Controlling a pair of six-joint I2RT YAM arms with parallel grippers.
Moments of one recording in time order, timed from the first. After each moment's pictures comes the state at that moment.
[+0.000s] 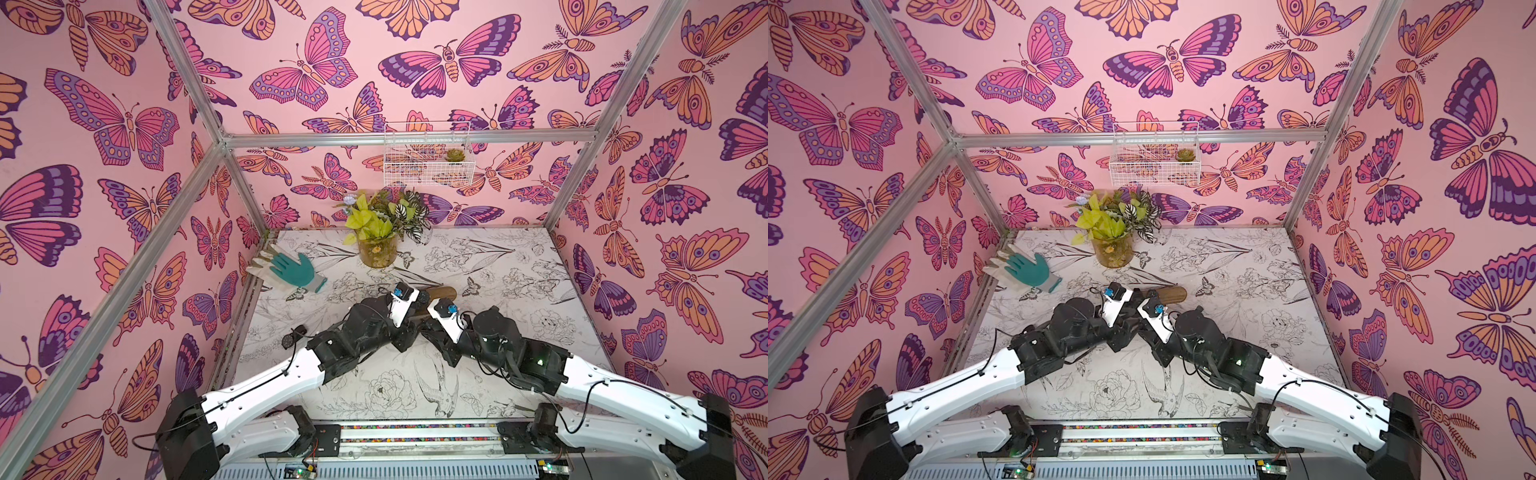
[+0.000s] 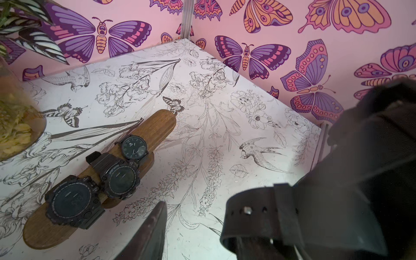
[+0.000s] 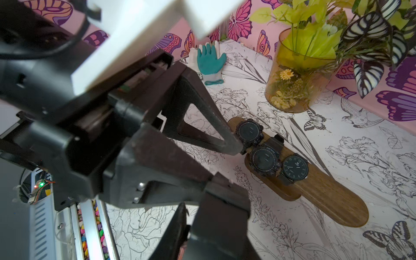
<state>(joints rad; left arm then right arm) -0.90 1.09 0.75 -0.05 0.08 -0.17 1.03 0.98 0.78 -0.23 0.06 0.08</state>
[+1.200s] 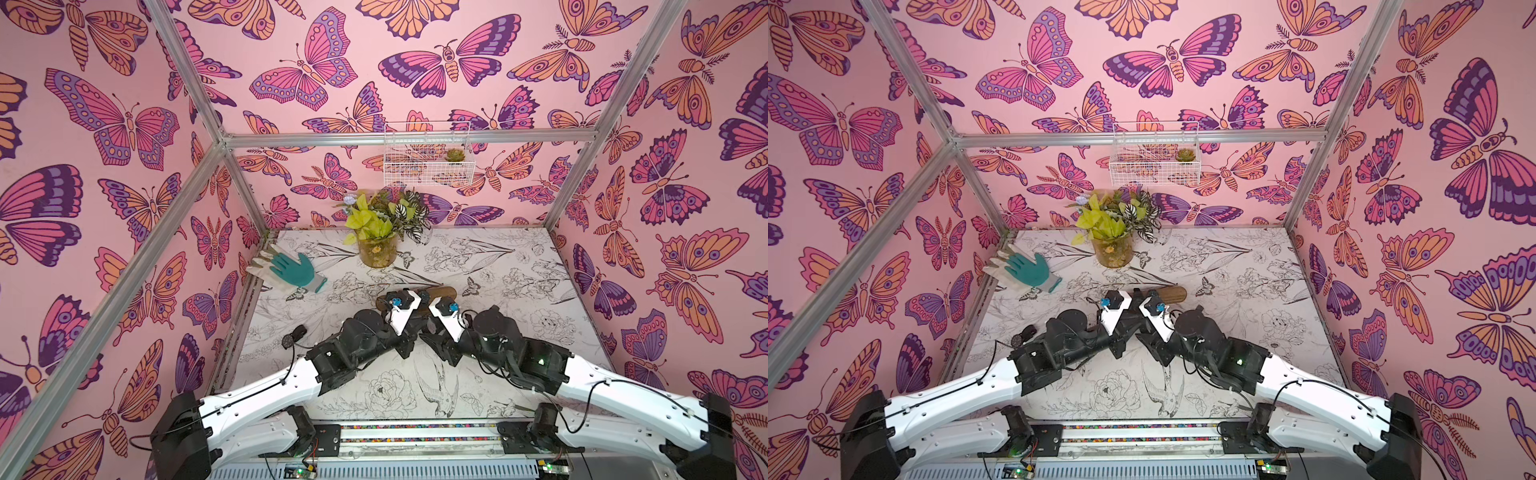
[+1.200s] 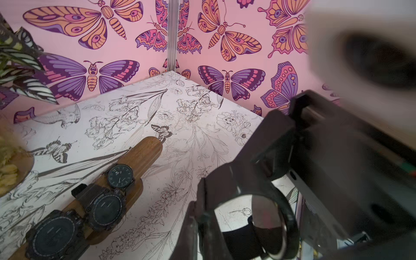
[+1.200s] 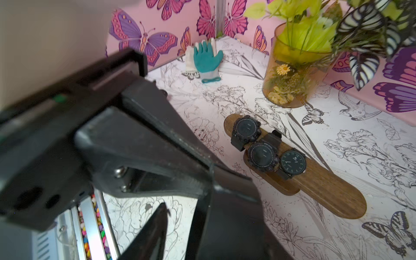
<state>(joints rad) -0.95 1.05 0.67 0.15 0.05 -0.19 1.03 0.95 0.77 -0.23 0.08 0.12</state>
